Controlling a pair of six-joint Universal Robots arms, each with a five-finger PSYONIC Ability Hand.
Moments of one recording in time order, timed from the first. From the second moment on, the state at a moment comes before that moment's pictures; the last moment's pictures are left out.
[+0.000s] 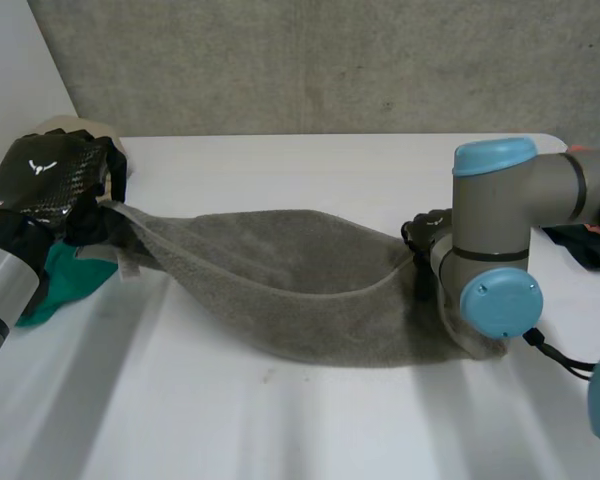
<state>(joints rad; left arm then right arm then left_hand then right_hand) 4.56 -1.40 -1.95 3.44 -1.31 3.31 2.05 -0.73 0.92 0.32 1.73 2.78 1.17 1.20 1.19 1.20 0.96 0.39 0.36 0.40 0.40 0.23</state>
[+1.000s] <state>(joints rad) 4.55 -1.94 -1.32 3.61 -1.47 3.39 1.83 -1.01 1.19 -0.69 1.36 2.64 1.17 1.20 1.19 1.20 0.96 1.13 1.17 1.19 1.19 0.98</state>
